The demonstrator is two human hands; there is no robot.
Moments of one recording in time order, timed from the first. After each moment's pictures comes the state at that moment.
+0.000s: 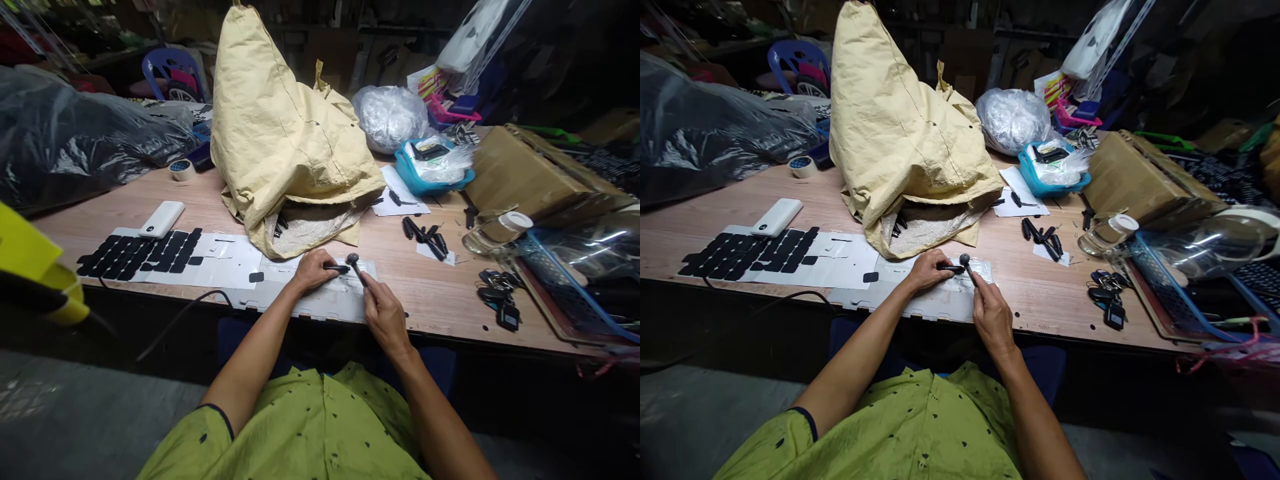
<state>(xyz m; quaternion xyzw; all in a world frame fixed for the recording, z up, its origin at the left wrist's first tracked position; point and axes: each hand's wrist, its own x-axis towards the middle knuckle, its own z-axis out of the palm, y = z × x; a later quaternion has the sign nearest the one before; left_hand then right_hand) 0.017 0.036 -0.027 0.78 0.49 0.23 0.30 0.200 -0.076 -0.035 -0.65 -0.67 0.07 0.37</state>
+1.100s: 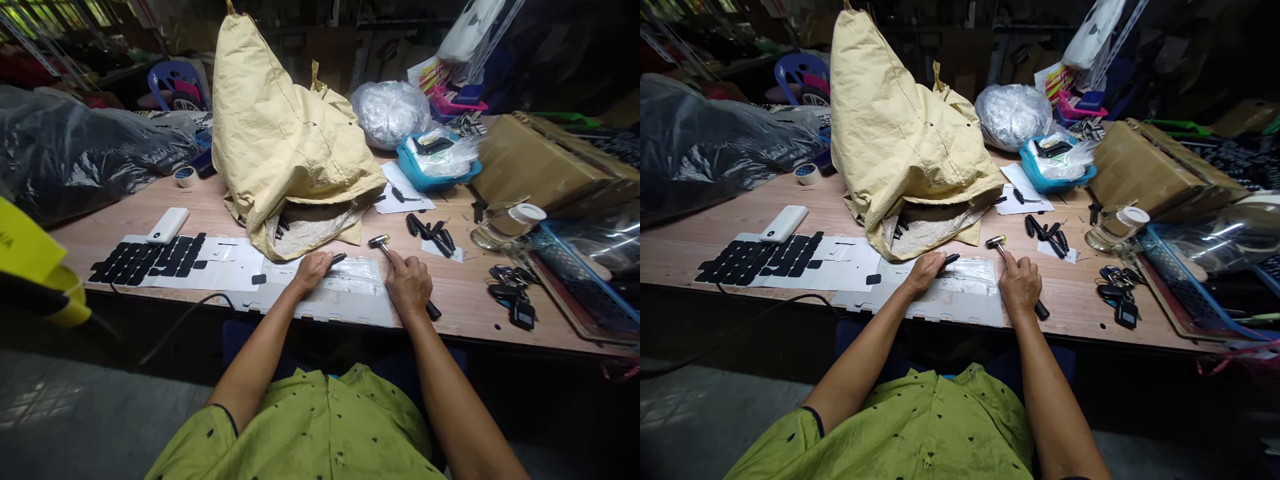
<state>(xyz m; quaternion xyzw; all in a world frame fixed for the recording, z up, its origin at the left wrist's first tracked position) 0.007 0.033 -0.024 0.76 0.47 0.29 0.35 0.243 -0.013 -0.050 -0.76 -0.60 -0.14 0.18</state>
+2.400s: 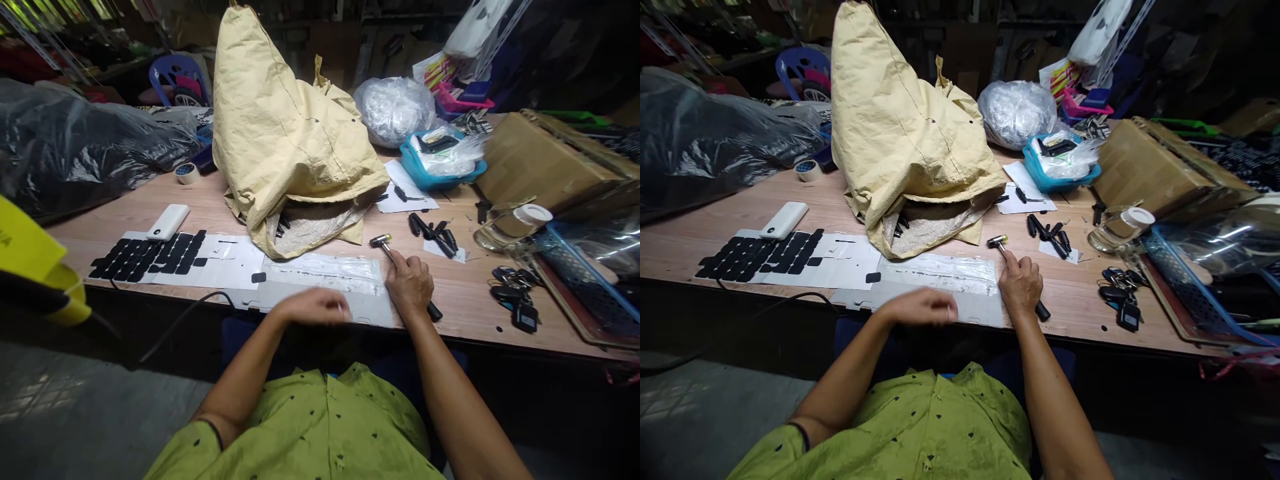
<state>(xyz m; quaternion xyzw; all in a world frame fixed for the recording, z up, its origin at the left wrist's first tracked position) -0.009 -0.026 0.010 0.71 0.34 0.05 0.62 0.244 -0.014 -0.047 -0.76 -0.61 -0.14 0.19</state>
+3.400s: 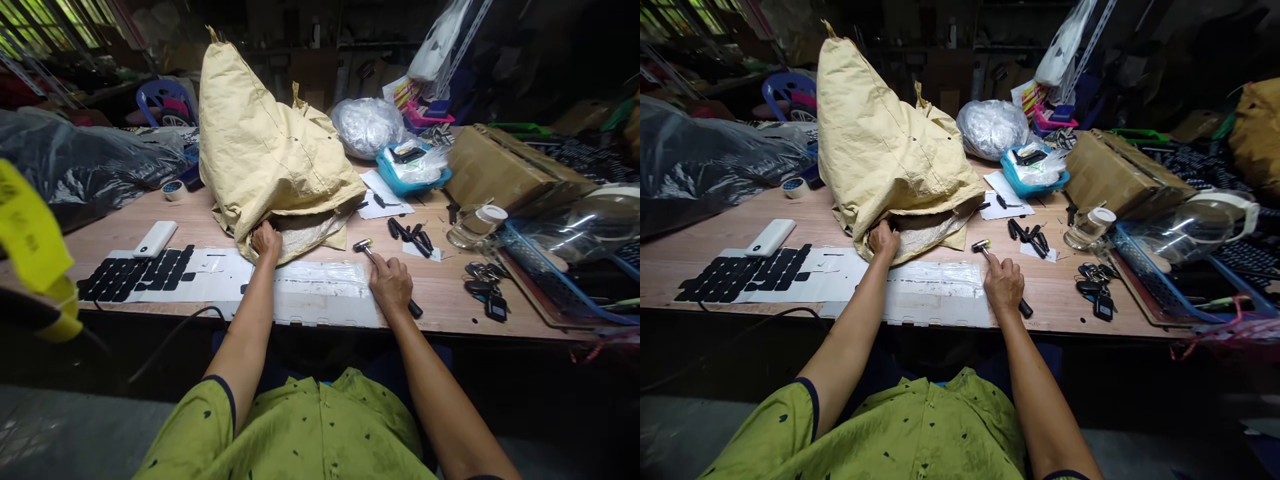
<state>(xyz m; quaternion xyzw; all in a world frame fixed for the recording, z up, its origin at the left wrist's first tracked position) -0.033 0.111 0.017 0.52 0.82 0.21 0.12 0.232 -0.009 -0.045 -0.77 -0.60 -0.13 0.18</state>
